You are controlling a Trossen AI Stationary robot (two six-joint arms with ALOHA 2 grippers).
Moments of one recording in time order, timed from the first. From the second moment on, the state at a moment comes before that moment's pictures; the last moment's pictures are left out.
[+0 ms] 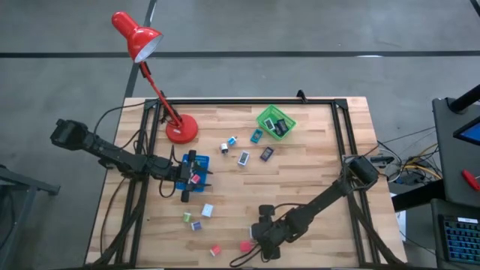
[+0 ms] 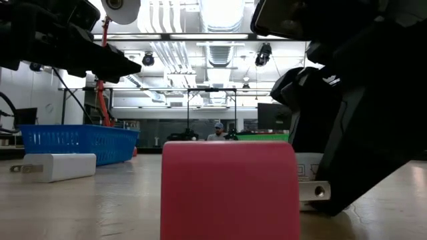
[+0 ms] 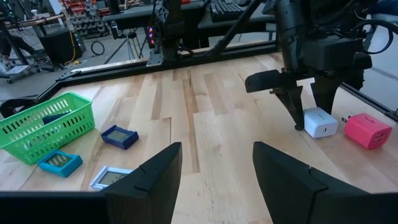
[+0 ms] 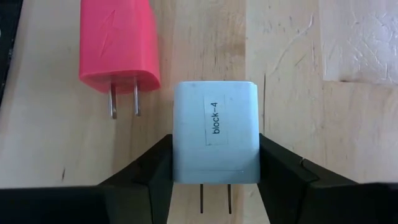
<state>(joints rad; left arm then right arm) -0.28 1.06 0.19 0.64 -0.17 0.09 0.61 2.08 1.33 -0.33 0.24 0.54</state>
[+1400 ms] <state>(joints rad) -0.28 1.06 0.19 0.65 -0.15 0.10 0.56 2.08 1.31 -0.02 0.56 0.21</state>
